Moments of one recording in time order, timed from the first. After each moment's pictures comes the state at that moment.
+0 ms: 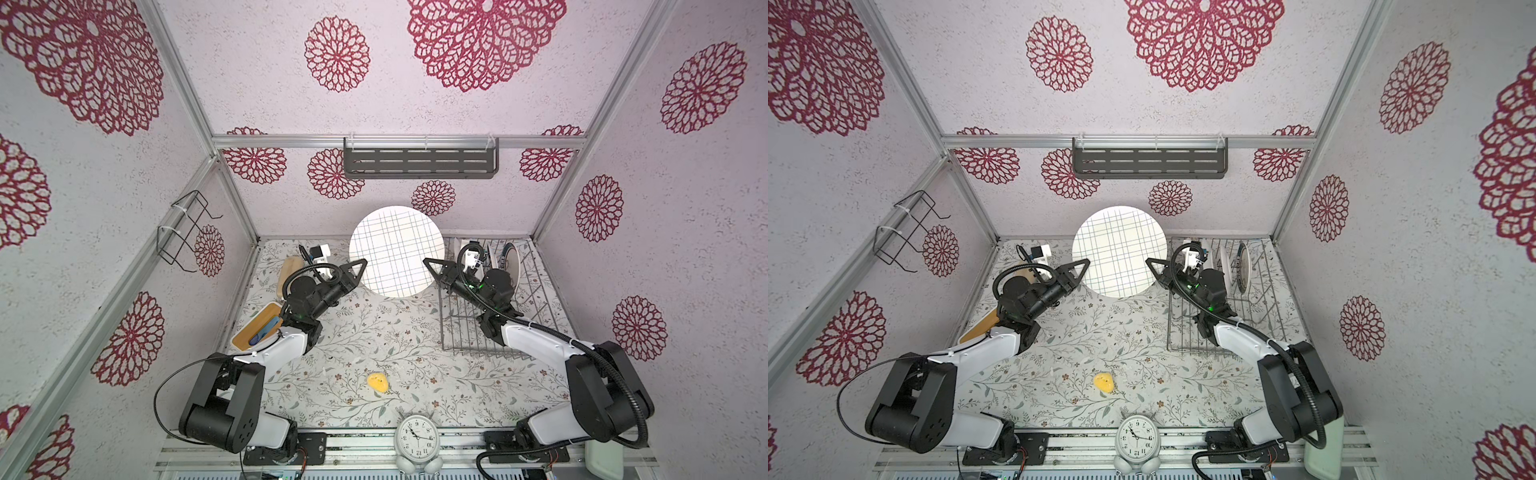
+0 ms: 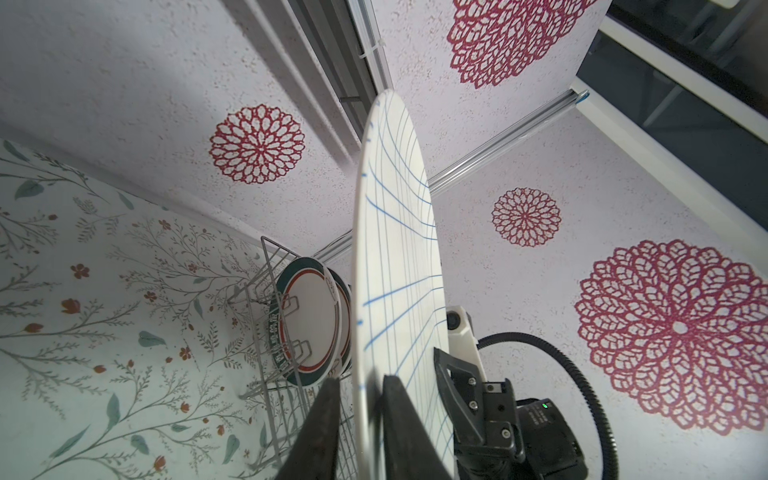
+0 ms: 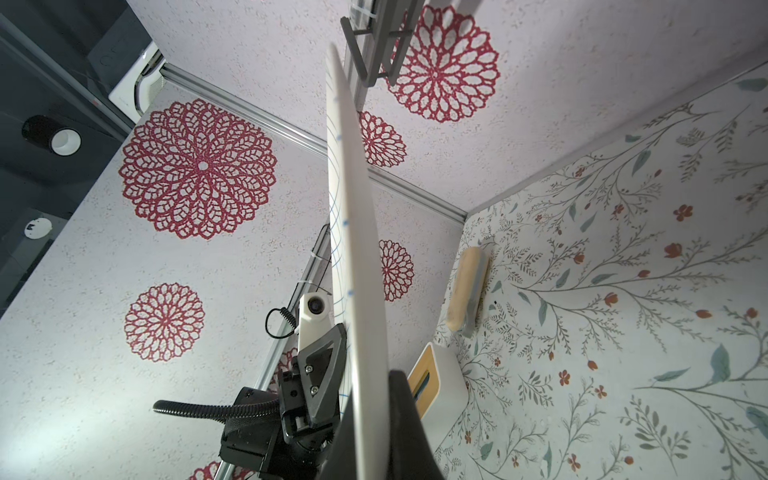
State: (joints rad) left arm -0.28 1.44 0.68 0.89 0.46 -1.06; right arm 0.43 1.48 0.79 0.84 -0.49 1.23
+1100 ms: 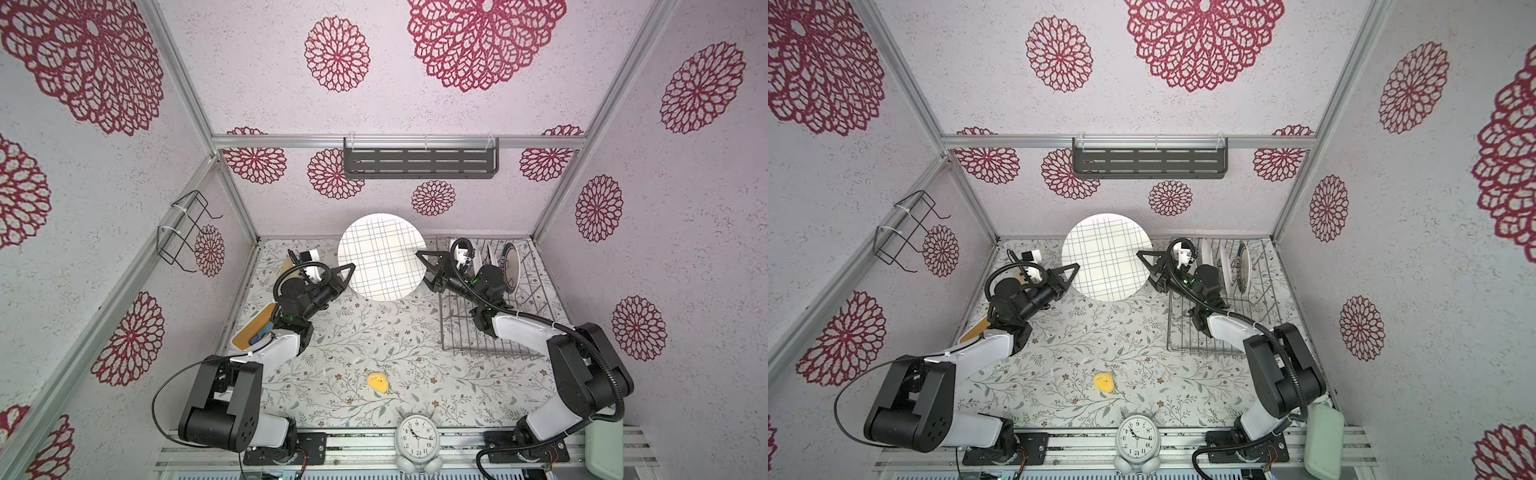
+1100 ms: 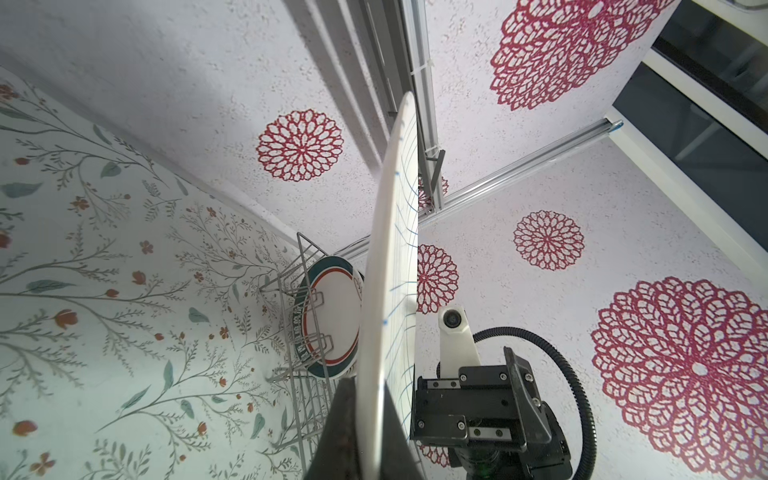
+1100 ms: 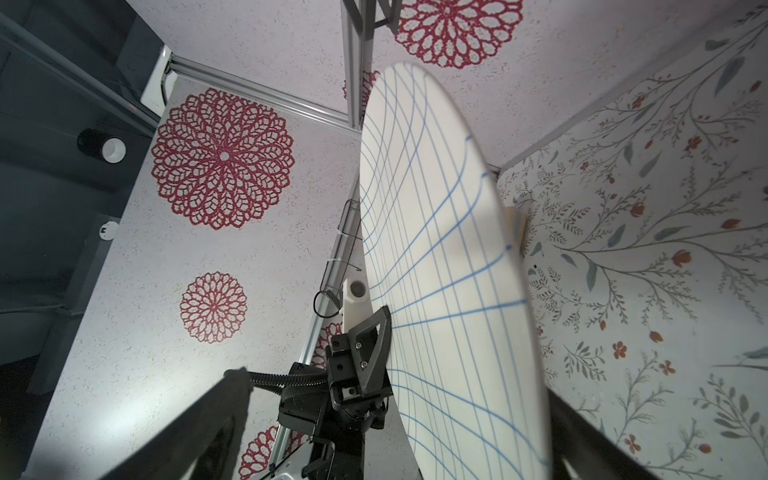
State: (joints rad) left arm -0.16 1.43 0.62 0.85 0.50 -1.10; right arm 0.41 1.59 0.85 0.88 -0.61 1.36
